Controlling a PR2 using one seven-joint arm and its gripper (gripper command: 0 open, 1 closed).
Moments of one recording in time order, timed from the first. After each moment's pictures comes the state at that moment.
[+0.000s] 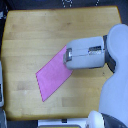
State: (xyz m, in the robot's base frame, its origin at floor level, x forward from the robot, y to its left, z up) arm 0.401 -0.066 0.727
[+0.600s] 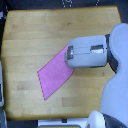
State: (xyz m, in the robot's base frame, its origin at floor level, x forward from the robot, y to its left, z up) arm 0.404 -0.075 0.737
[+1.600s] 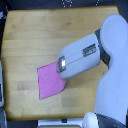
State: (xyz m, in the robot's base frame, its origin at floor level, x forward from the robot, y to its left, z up) arm 0.356 -0.014 0.793
